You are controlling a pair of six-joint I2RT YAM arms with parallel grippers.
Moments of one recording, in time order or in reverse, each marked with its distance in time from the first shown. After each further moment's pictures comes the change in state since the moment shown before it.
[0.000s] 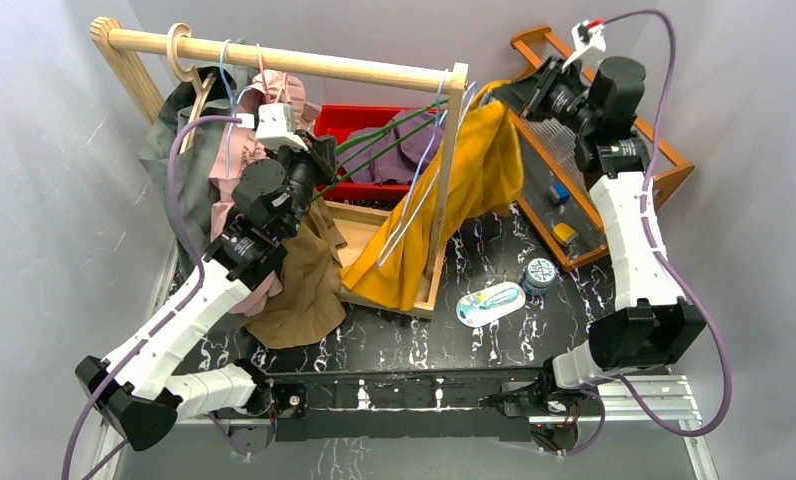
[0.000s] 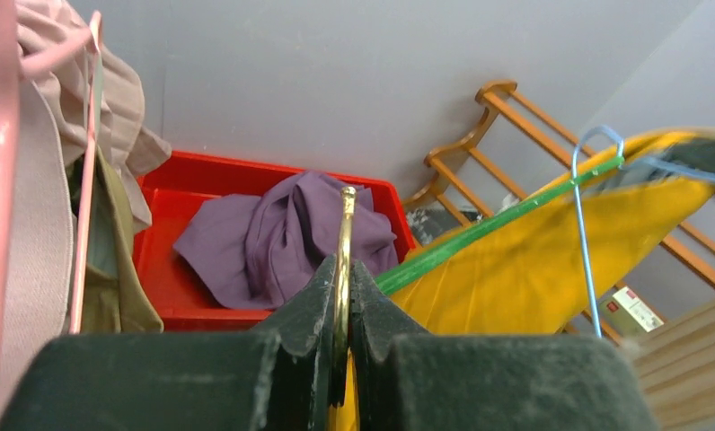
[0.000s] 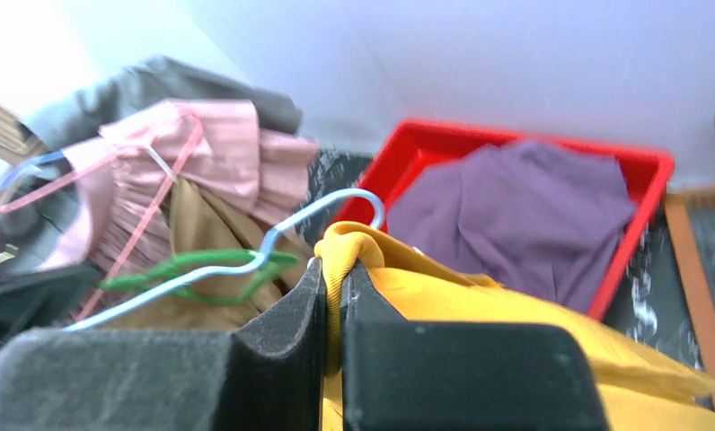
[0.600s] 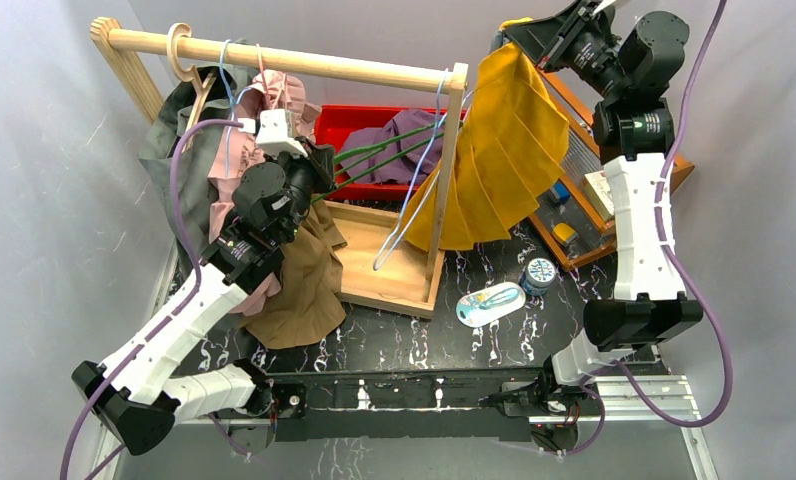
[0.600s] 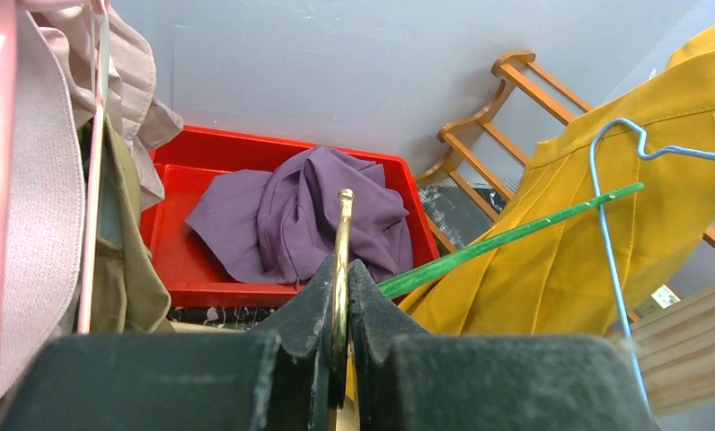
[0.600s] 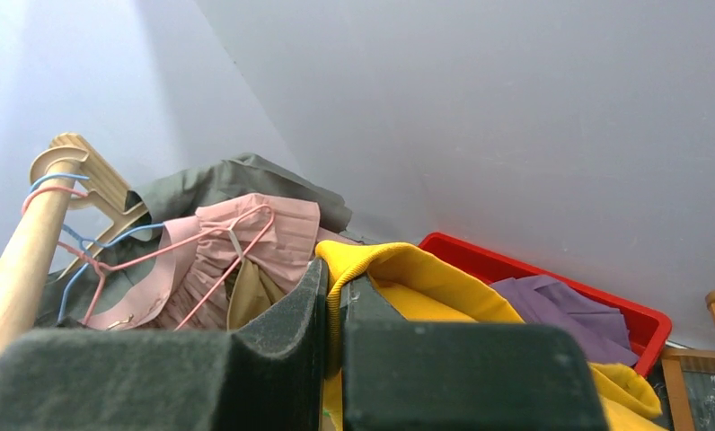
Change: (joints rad) left arm 0.000 -0.023 -0.015 -0.082 -0.002 -0.007; right arm -0.003 0.127 0.427 0.029 -0.024 0.052
